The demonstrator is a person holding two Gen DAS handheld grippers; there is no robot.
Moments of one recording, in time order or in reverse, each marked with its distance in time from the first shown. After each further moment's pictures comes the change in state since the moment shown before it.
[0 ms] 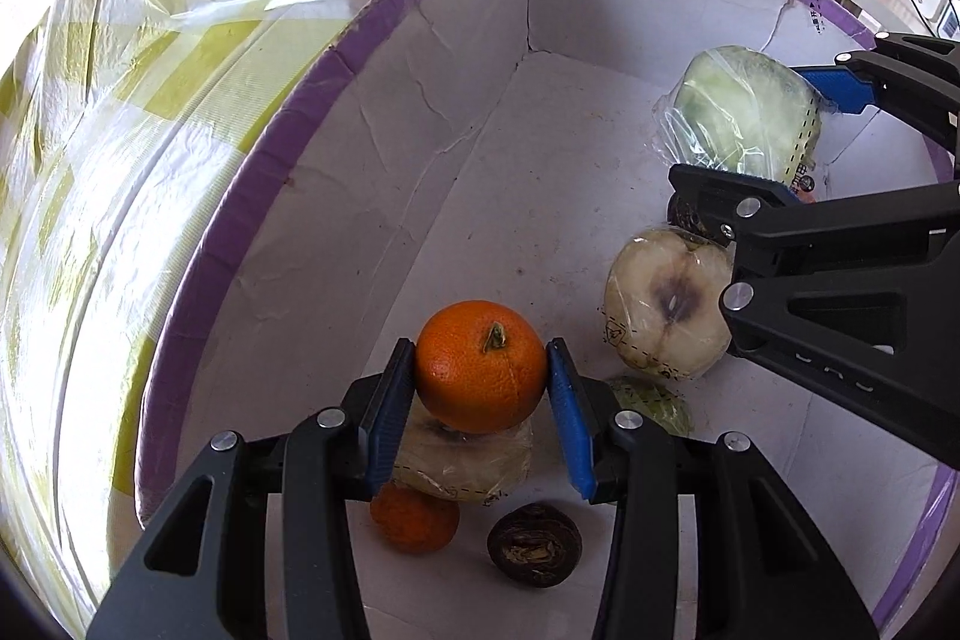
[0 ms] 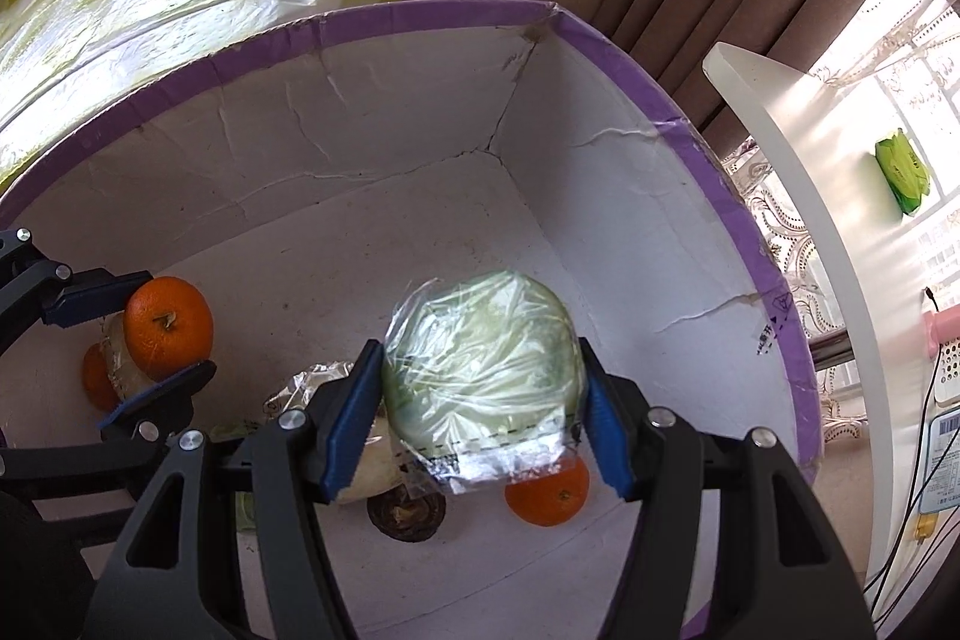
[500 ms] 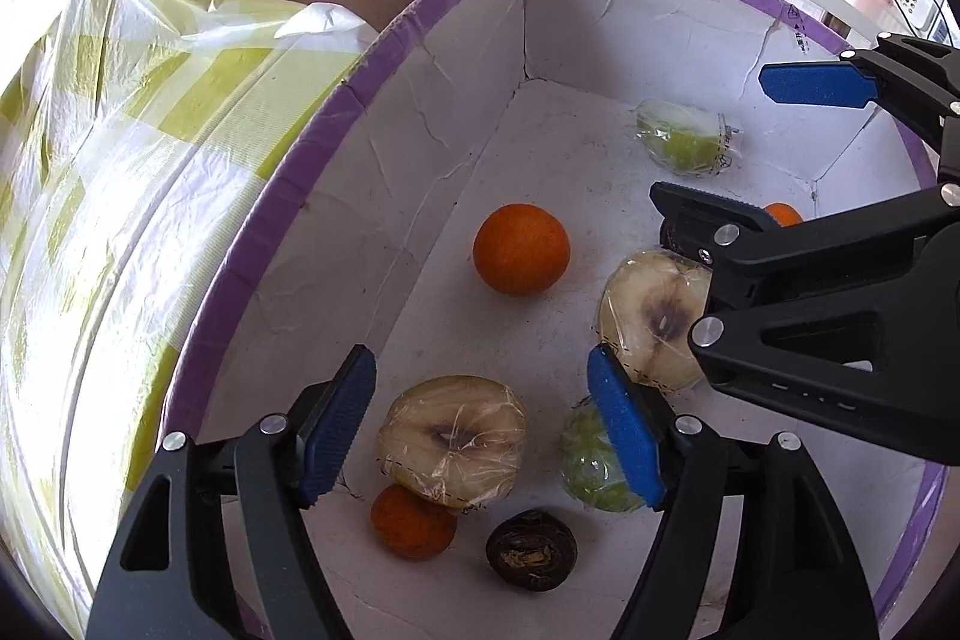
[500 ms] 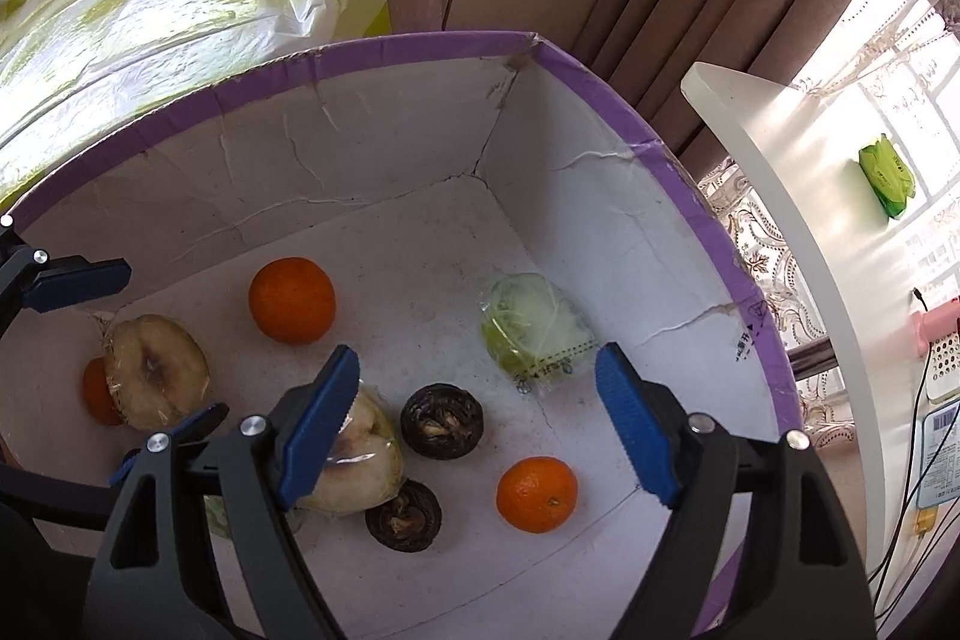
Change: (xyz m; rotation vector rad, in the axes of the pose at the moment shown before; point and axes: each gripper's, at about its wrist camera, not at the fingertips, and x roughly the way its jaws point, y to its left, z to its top) left arm -0.008 -0.005 0.004 -0.002 -0.054 -0.001; right arm -0.015 0.000 -0.002 0.020 -0.055 -0.025
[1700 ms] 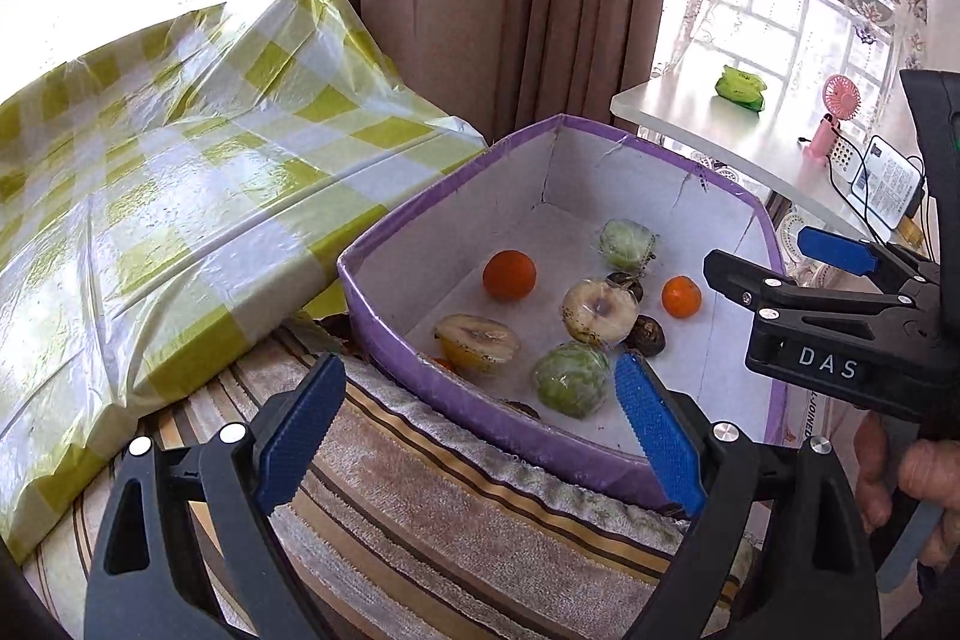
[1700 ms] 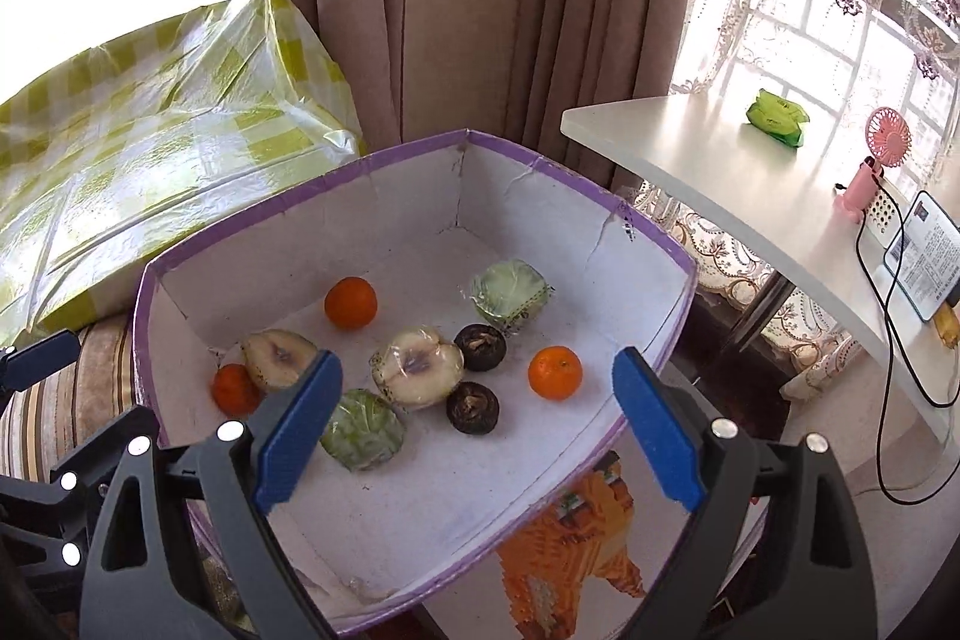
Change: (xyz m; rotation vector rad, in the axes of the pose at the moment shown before) left arm -0.141 0.023 -0.140 -0.251 -0.421 -0.066; right arm -0.130 0.013 -0.108 0.302 -0.305 -0.019
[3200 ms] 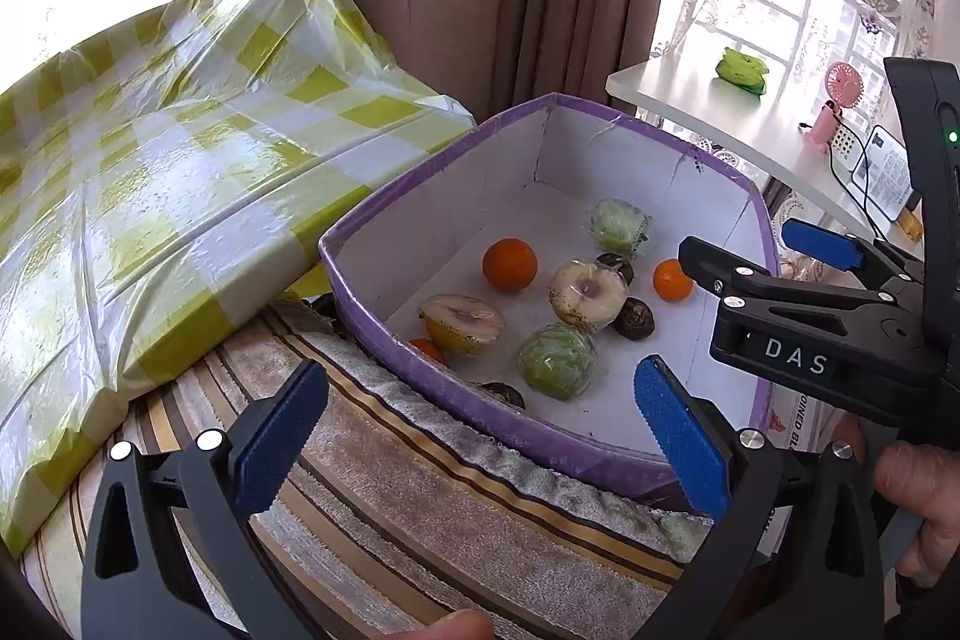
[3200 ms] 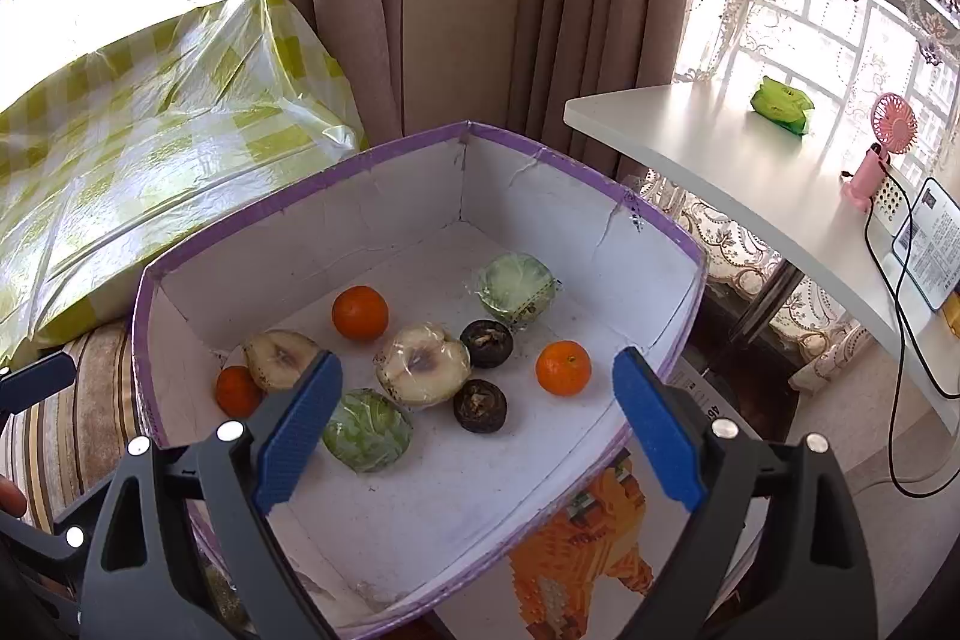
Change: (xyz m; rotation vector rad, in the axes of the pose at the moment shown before) left arm 0.004 -0.011 0.001 0.001 0.061 0.001; right arm 0.011 0.000 0.002 0.006 0.009 0.013
